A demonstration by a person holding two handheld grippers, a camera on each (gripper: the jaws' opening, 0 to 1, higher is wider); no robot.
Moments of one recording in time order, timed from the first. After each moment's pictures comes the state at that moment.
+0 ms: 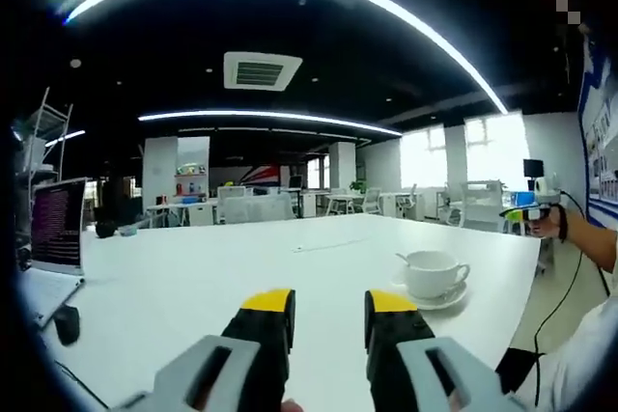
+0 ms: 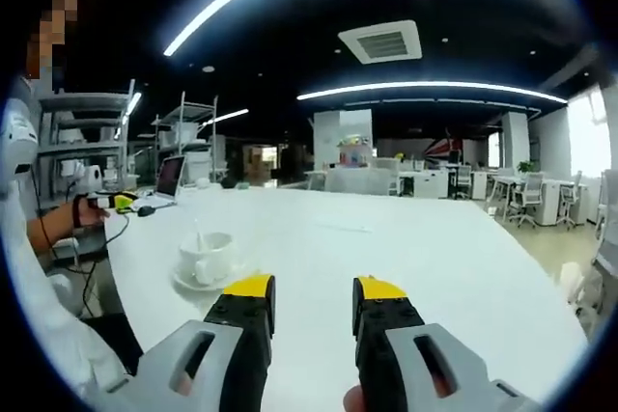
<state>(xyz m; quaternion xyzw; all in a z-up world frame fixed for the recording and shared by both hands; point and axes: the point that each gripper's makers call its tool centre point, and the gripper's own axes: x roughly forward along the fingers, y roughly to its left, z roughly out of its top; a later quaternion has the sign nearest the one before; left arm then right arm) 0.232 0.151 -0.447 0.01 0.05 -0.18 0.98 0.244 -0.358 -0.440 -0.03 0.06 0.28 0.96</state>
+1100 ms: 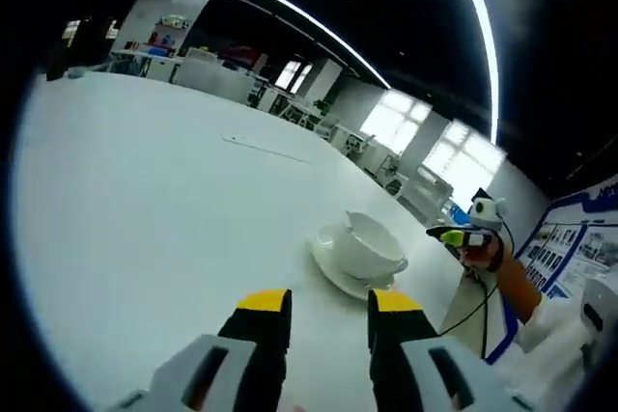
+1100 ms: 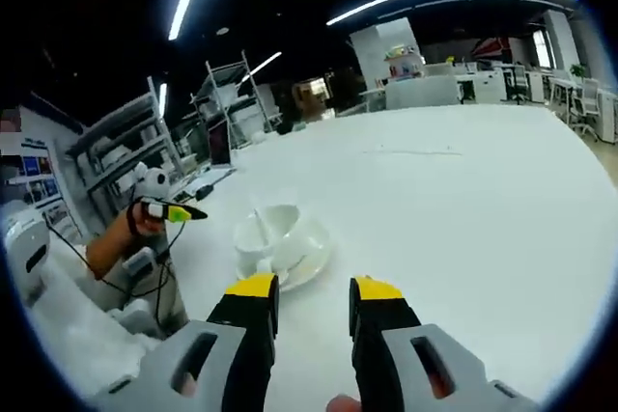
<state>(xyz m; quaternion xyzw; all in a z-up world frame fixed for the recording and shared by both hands) 0.267 0.053 -0.493 -0.20 0.29 -0.31 0.88 0.268 -0.258 -0.475 0.06 0.27 0.41 0.87</state>
